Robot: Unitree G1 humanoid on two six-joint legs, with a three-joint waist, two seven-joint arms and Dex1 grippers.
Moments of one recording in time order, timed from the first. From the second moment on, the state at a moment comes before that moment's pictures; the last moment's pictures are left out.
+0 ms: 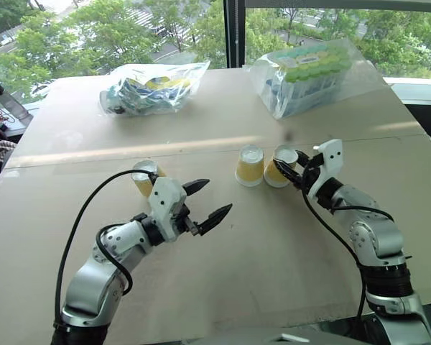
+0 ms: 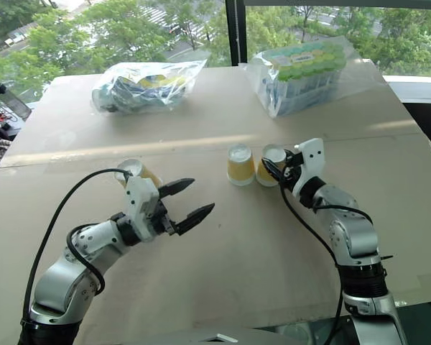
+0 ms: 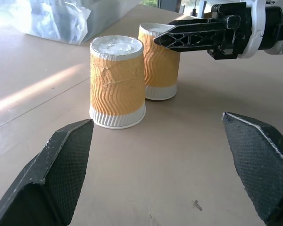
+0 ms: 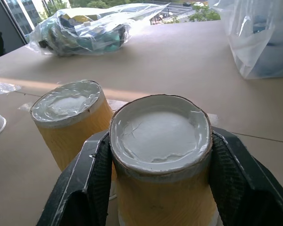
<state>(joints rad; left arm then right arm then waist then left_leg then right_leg) 0.08 0.53 0.03 -0.53 -0.47 0.35 -0.69 -0.32 -0.26 0.02 -0.21 0.39 0.51 0.42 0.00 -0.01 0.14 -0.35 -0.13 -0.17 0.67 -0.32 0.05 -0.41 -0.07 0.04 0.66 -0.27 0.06</state>
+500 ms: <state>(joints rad) 0.08 0.52 0.03 -0.53 -0.48 0.36 -0.66 -0.36 -0.24 0.10 -0.16 0.31 0.47 0.45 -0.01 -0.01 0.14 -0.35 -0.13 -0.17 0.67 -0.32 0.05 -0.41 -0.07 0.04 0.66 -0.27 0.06</state>
